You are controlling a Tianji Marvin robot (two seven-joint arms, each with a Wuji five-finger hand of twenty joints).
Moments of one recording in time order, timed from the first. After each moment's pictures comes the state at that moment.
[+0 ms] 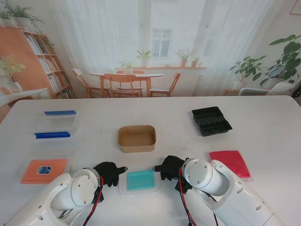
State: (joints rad) left arm 1.61 -1.01 -1.05 -1.77 0.62 0.51 -0.39; right arm -1.40 -1.07 0.89 -1.60 -0.22 0.51 0.32; left_hand 0.81 0.16 -0.01 0.03 0.97 0.25 0.83 0.57 1.07 0.23 0.94 0.80 1.12 0.20 1.49 0.85 0.84 0.27 1.81 0.85; right_hand 0.64 -0.21 0.43 -0.02 0.97 0.29 0.68 0.58 1.15 0.21 1.01 0.86 1.23 0.16 1.62 0.71 1.02 0.26 1.86 0.73
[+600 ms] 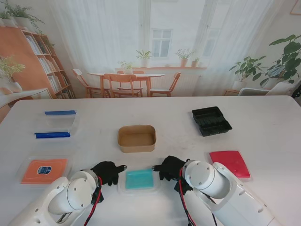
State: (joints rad) left arm 1.66 -1.04 -1.10 -1.77 0.59 0.46 -0.32; right arm -1.44 -1.08 0.92 -1.61 -0.17 0.49 0.29; left_hand 0.81 0.16 -0.01 0.03 0.96 0.29 0.78 0.55 1.06 0.26 0.91 0.79 1.10 0.23 1.48 0.85 0.82 0.29 1.81 0.86; right_hand 0.64 -0.21 0.43 -0.02 0.96 0.31 0.65 0.57 1.15 0.22 1.01 0.85 1.23 0.16 1.62 0.71 1.02 0.26 1.86 0.73
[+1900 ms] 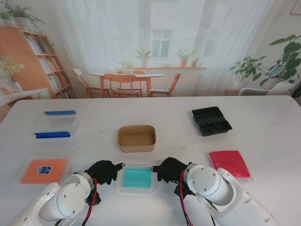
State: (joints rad) left arm 1.76 -1.04 -1.19 -1.86 0.56 0.39 -0.28; right arm -1.53 -1.09 0.99 -1.68 -0.14 0.44 0.27; left_hand 0.81 0.16 -0.01 0.03 0.94 0.35 0.49 0.45 1.04 0.29 0.89 0.78 1.10 0.24 1.47 0.85 0.82 0.31 1.81 0.88; right_hand 0.64 -0.21 0.43 -0.02 0.96 0.32 0.65 0.56 1.15 0.23 1.01 0.85 1.23 0.17 1.62 0.71 1.02 0.26 1.86 0.73
